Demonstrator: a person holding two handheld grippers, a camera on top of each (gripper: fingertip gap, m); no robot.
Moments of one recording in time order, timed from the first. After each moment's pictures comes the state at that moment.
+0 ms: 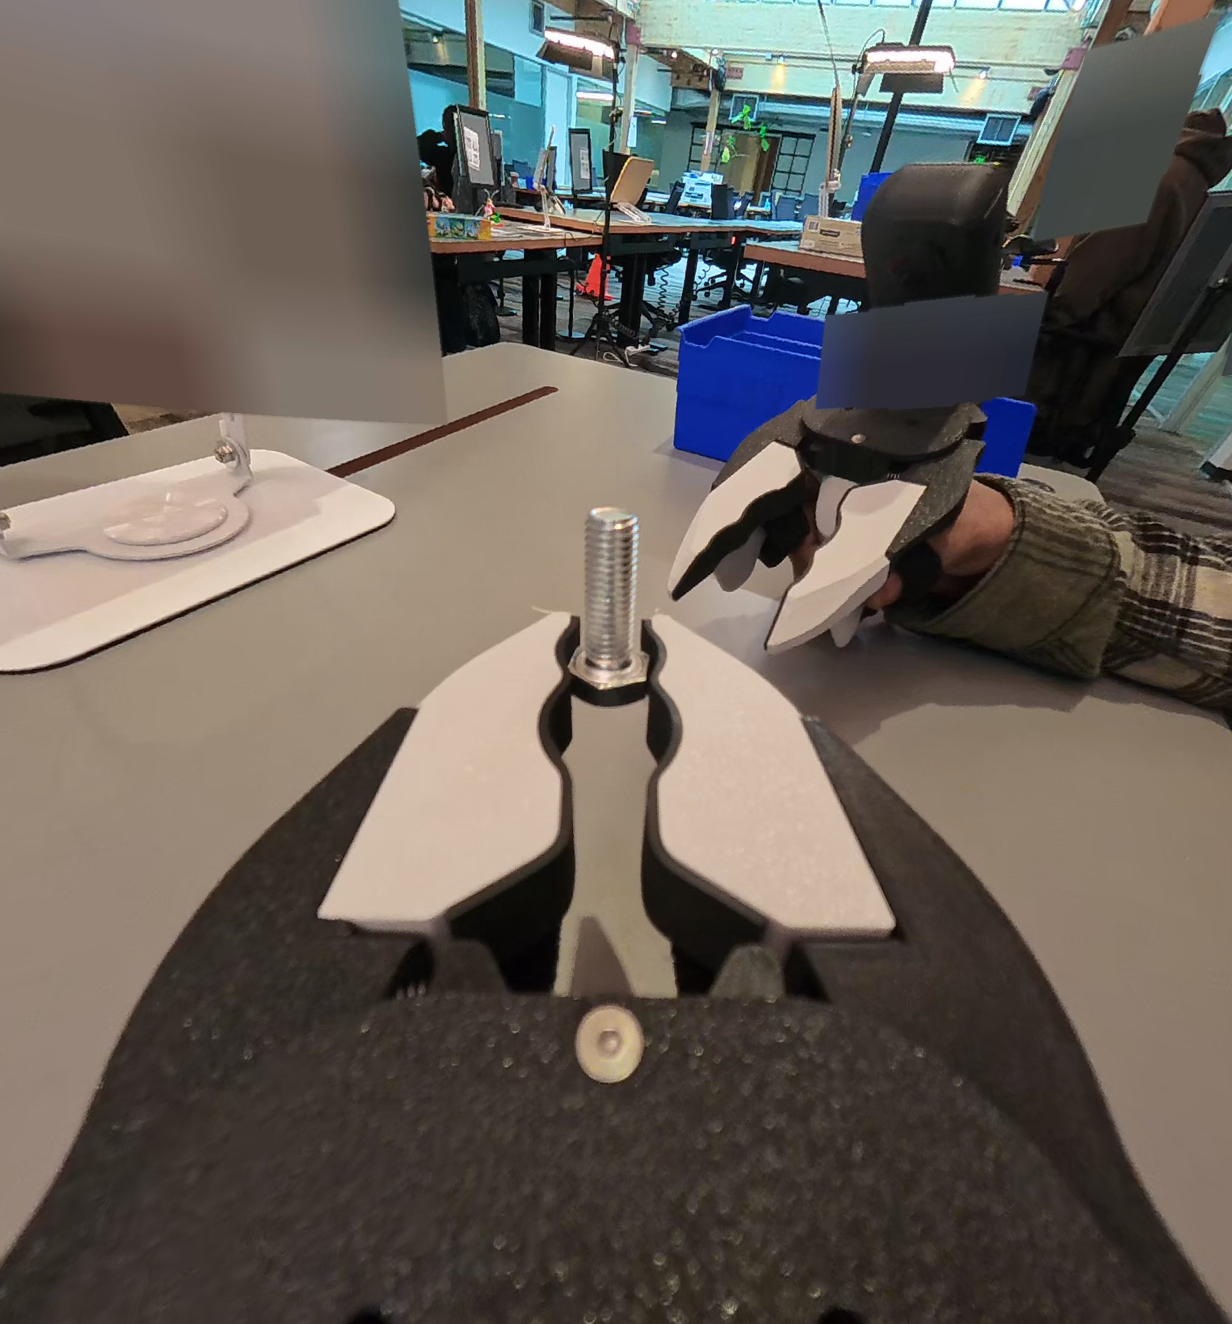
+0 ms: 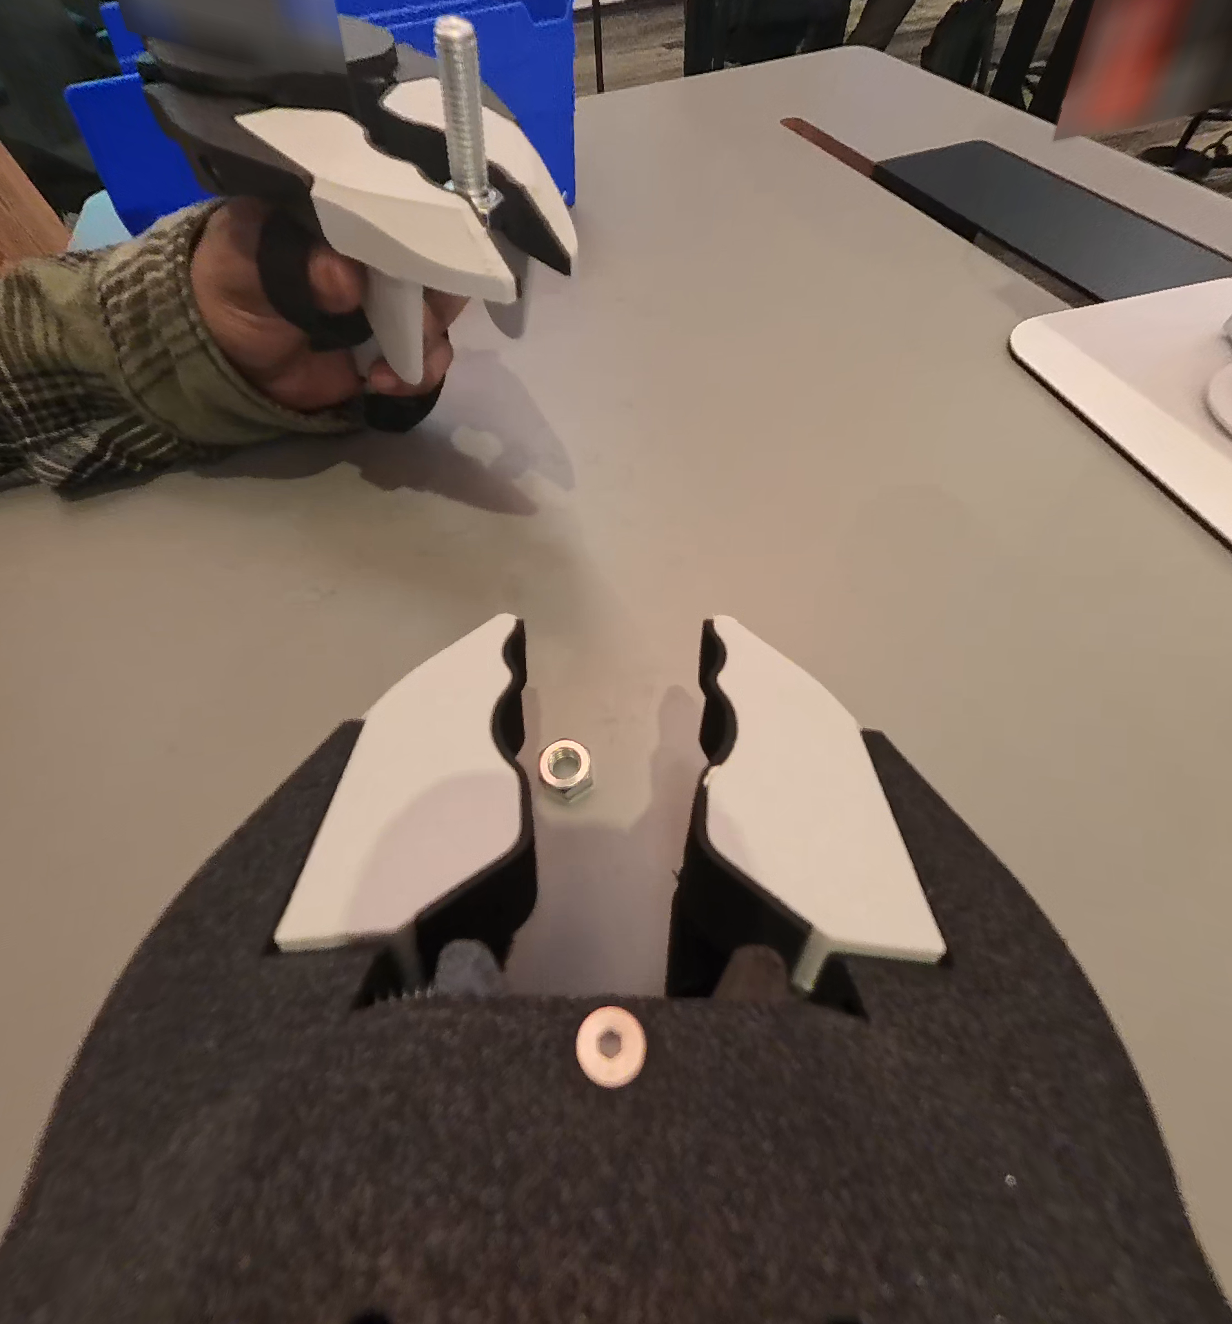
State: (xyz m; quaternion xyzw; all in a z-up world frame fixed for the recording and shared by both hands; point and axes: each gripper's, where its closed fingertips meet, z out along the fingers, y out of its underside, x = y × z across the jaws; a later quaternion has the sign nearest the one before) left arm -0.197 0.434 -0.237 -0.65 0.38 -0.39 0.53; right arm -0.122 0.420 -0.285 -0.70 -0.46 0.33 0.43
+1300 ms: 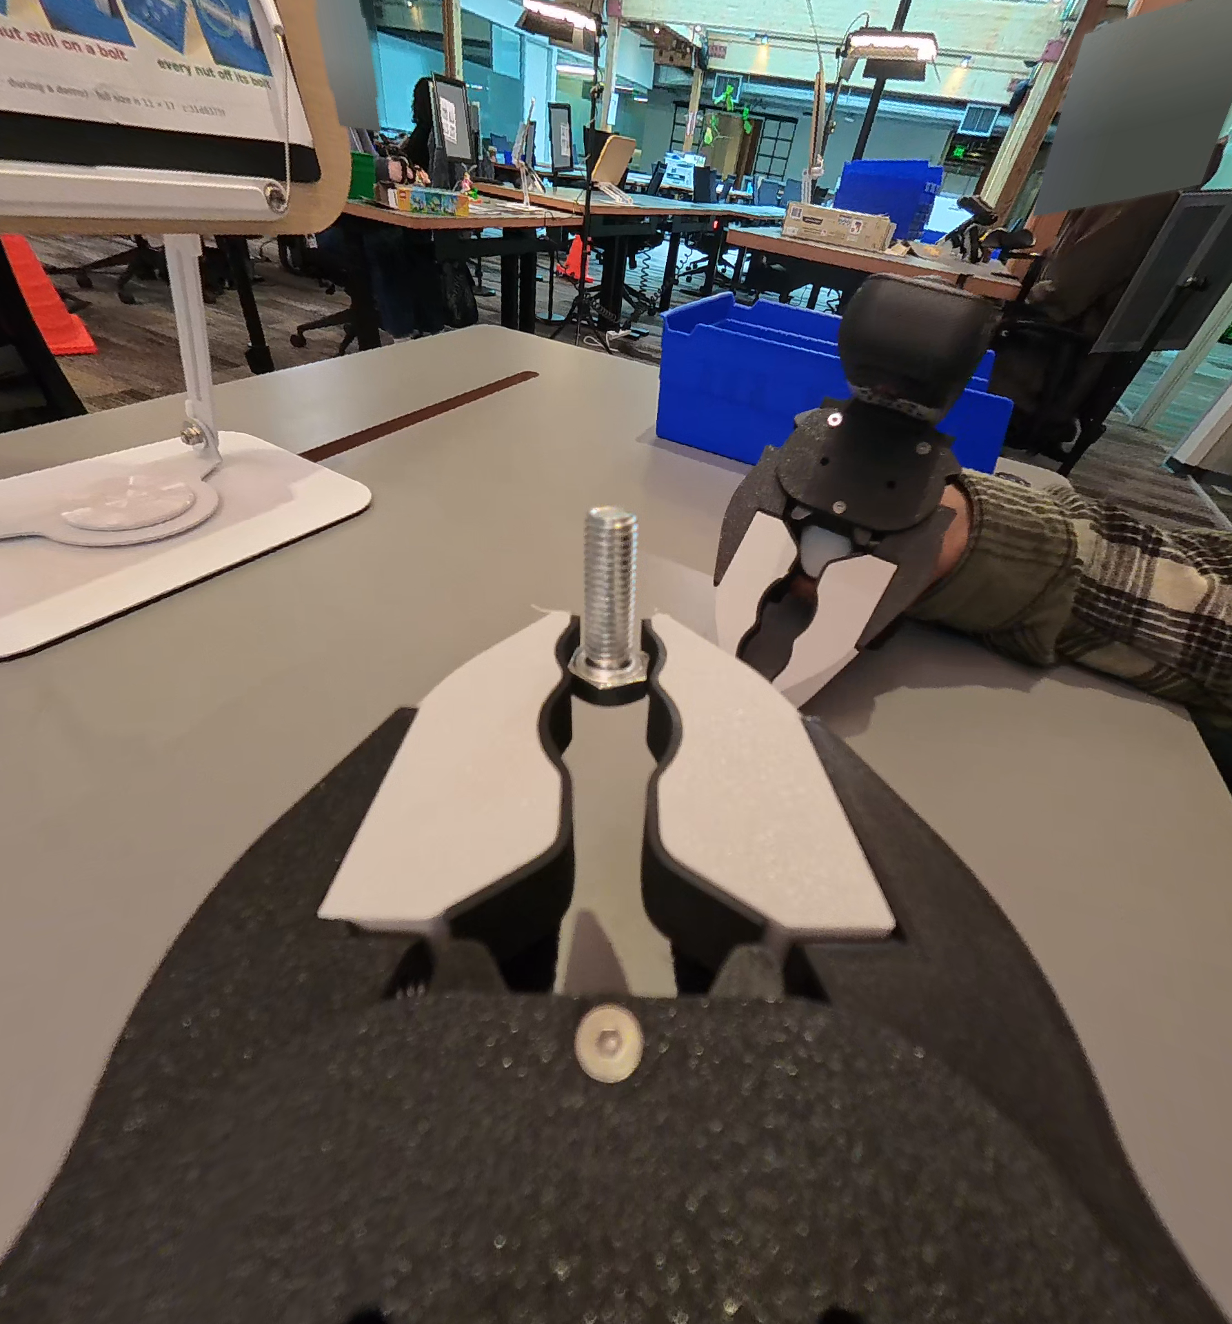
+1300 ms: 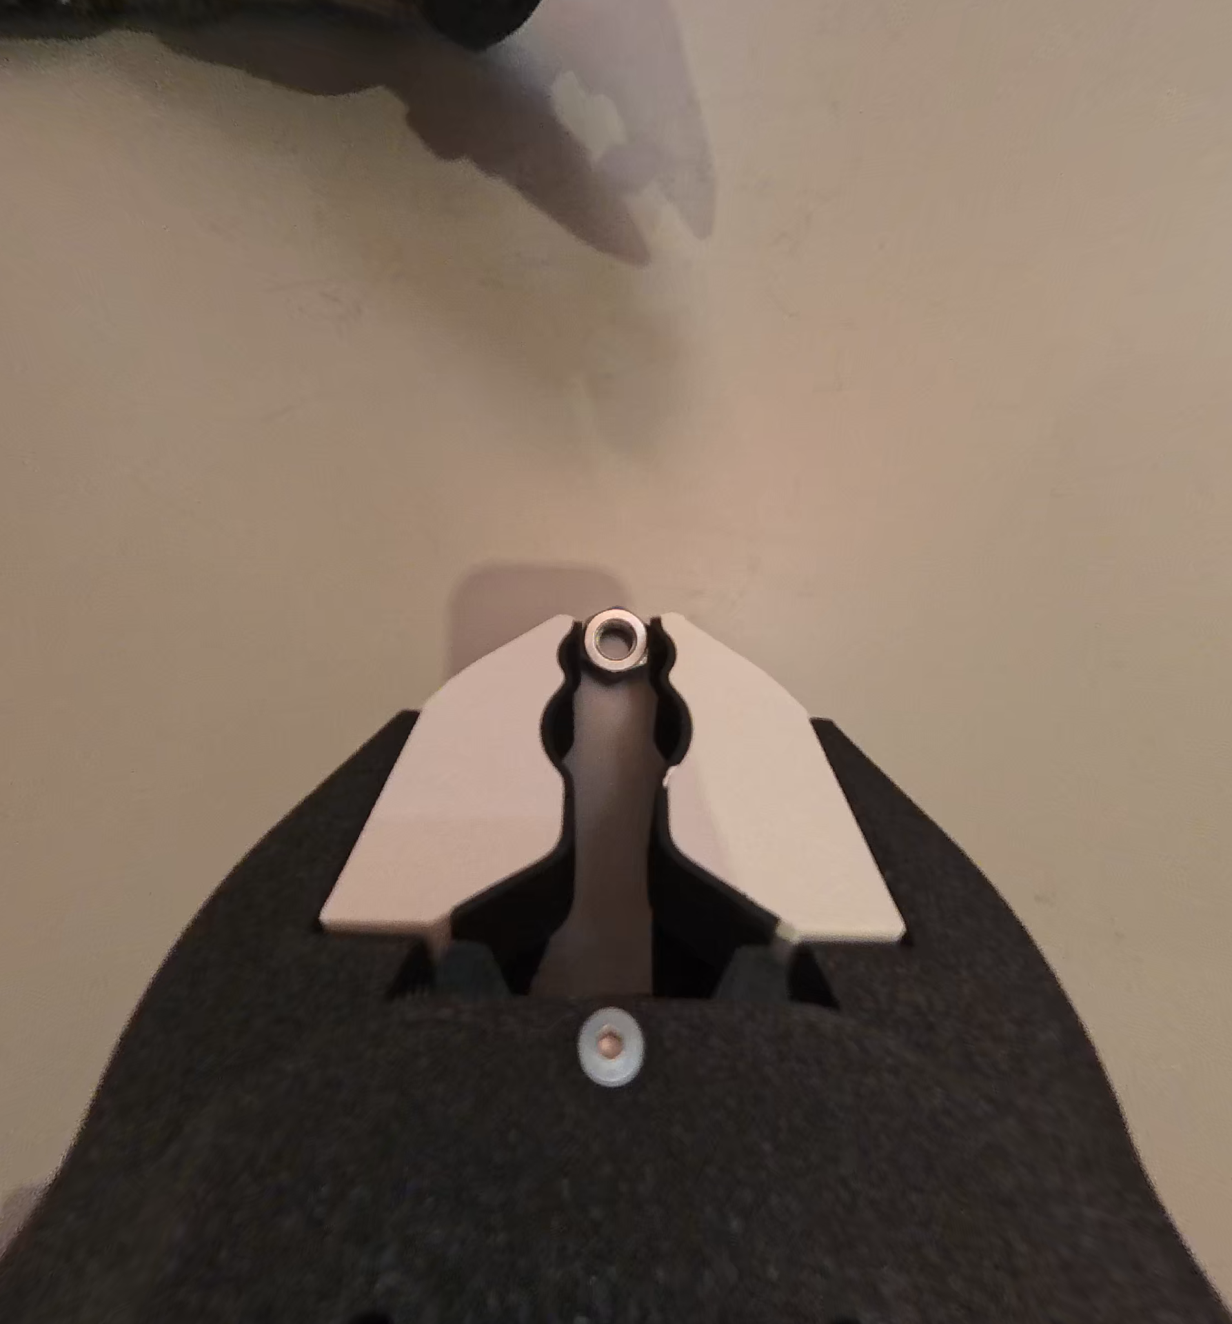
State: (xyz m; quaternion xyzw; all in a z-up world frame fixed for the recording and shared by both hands) left arm -0.194 0.431 -0.239 -0.65 0.38 -0.40 0.52; right arm -0.116 0.390 -0.340 -0.69 -0.61 0.24 0.29
